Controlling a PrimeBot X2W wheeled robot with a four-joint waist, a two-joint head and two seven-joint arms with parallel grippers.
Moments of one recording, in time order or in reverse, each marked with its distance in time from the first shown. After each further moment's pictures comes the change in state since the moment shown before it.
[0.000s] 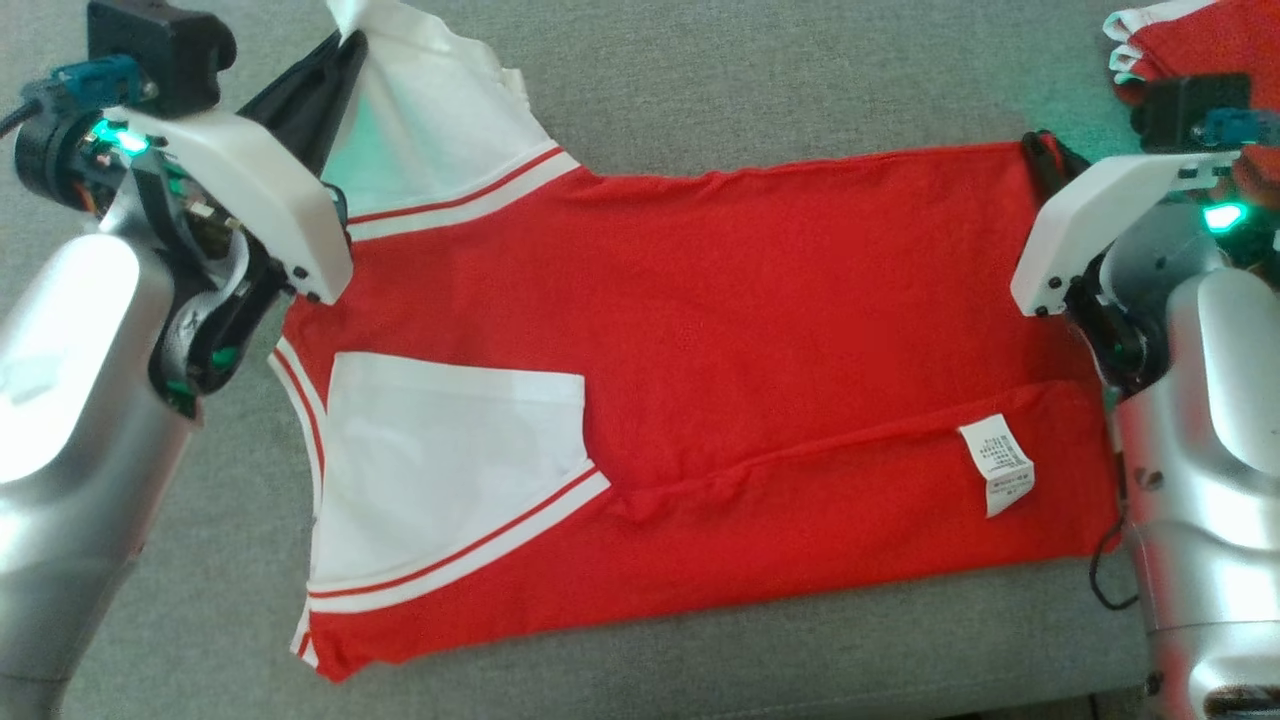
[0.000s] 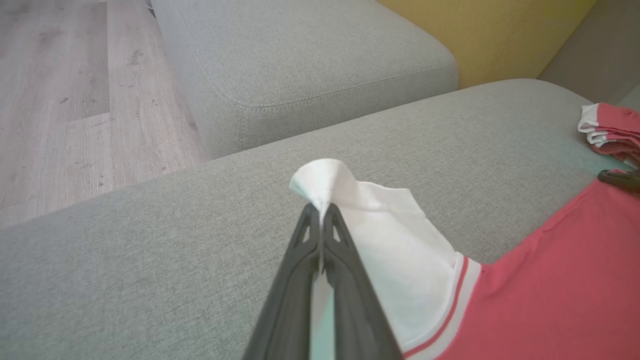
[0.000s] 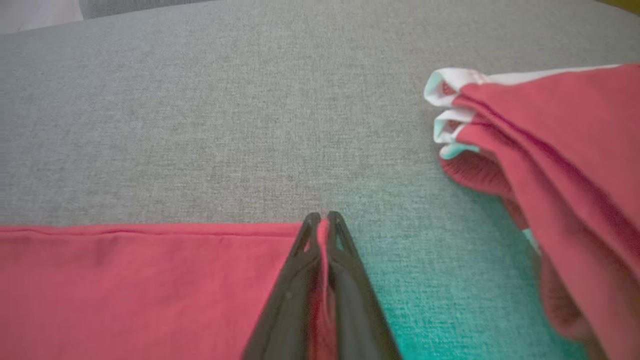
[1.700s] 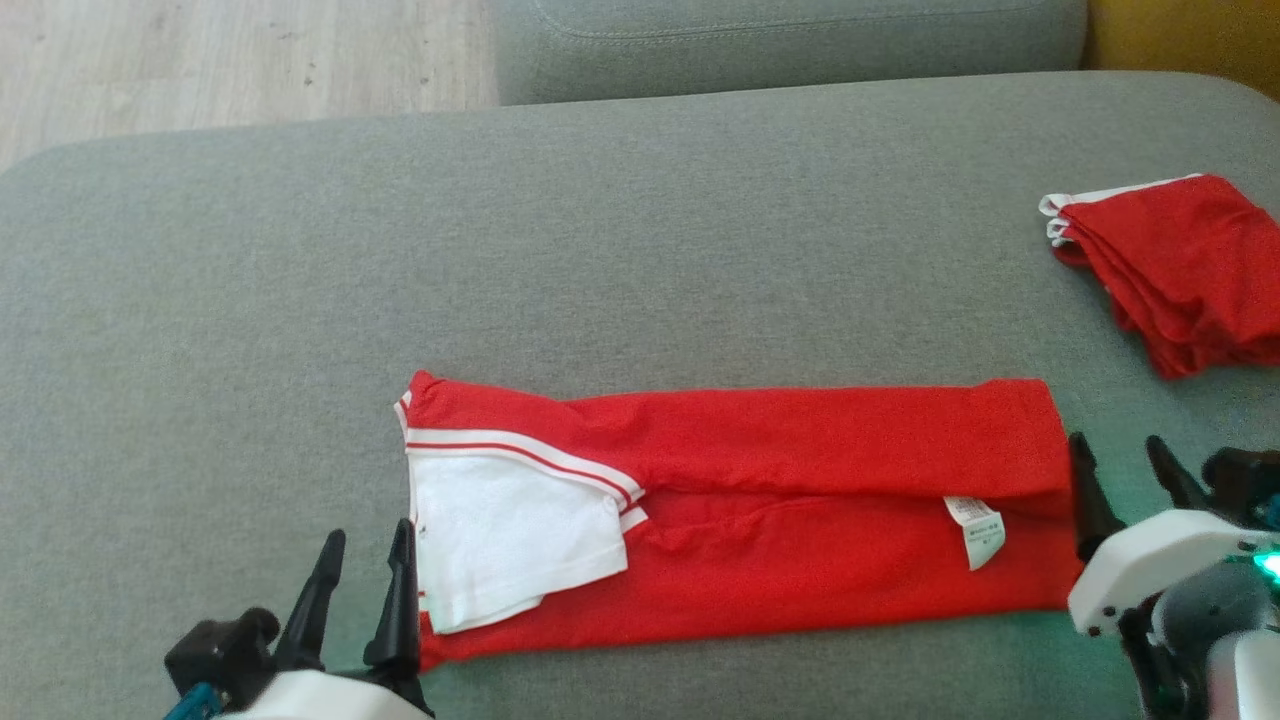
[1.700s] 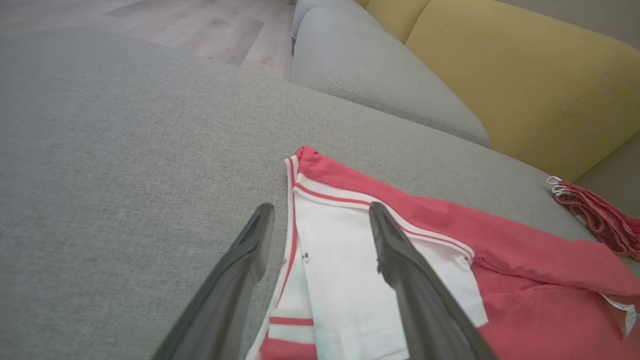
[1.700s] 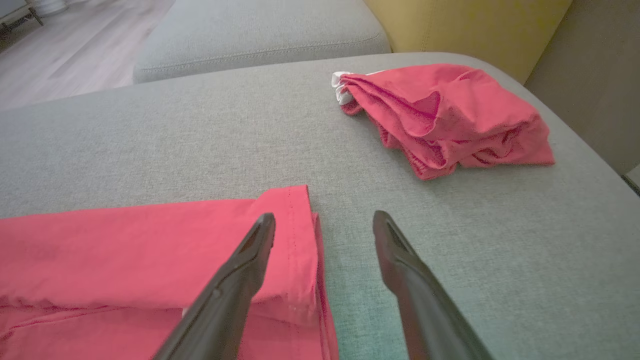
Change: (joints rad) left arm 0.870 -0.105 0.049 -0.178 -0.109 0.248 -0.572; right arm 0.648 0.070 -0.167 -0.374 -0.029 0.000 -0.195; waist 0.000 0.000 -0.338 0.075
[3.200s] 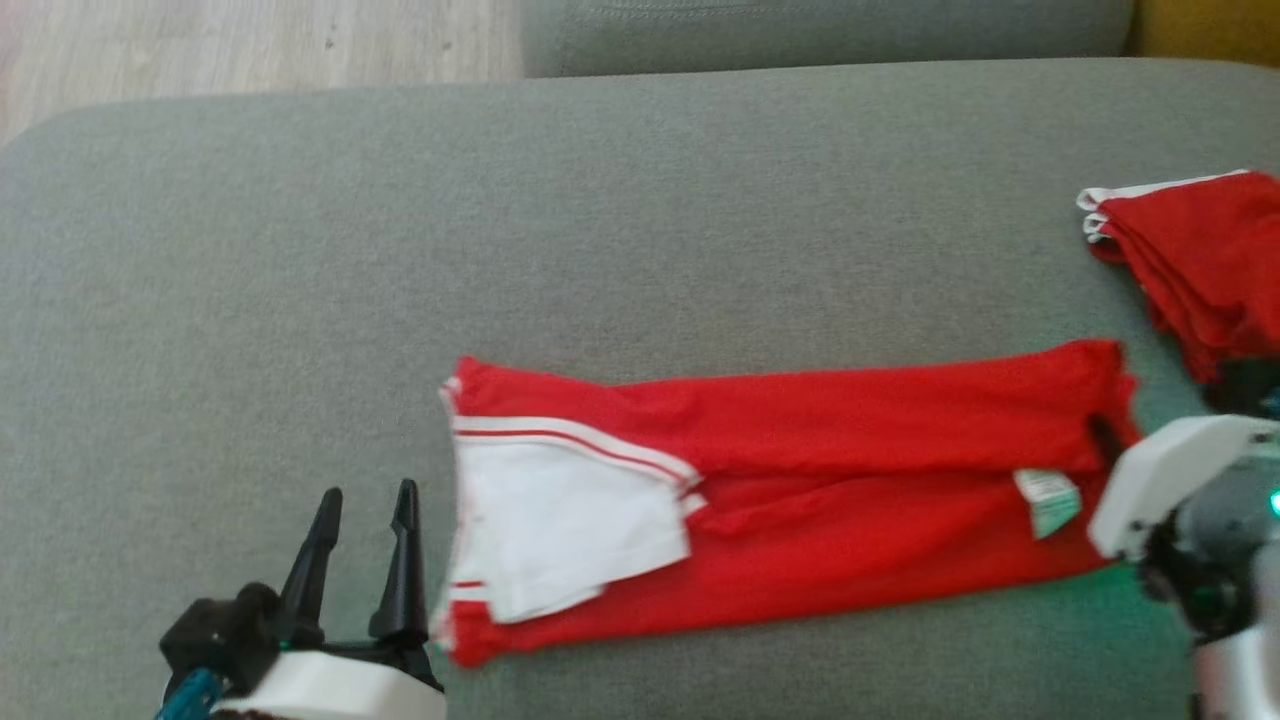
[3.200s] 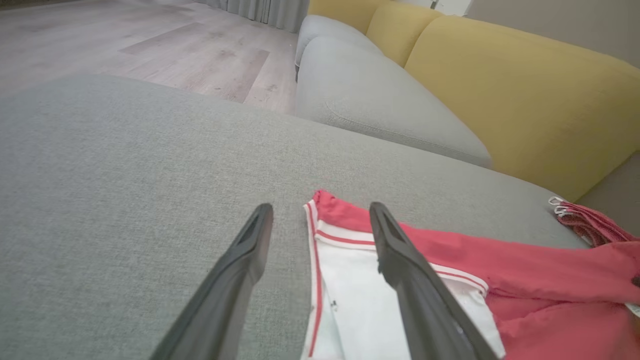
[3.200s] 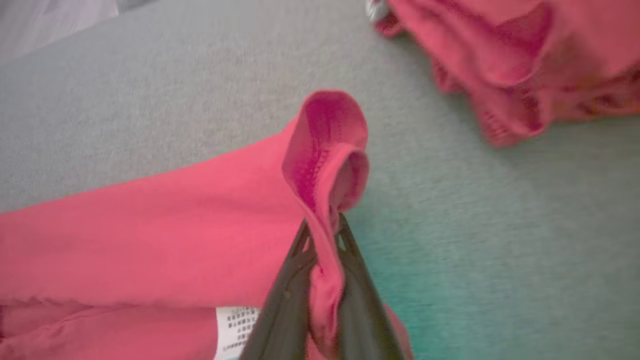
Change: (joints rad) left arm -0.012 0.018 0.000 -0.132 0.060 0.088 0.012; right arm -0.174 -0.060 0.004 0.119 0.155 0.000 0.378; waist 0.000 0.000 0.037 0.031
